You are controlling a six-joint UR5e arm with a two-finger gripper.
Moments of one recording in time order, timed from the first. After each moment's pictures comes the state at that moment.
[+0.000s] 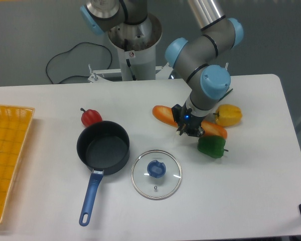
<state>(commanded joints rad) 2.65 -1.91 -1.76 -1.18 1.48 1.44</state>
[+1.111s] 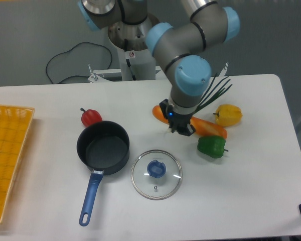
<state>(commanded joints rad) 2.50 -1.82 -1.63 -1.31 1.52 1.31</state>
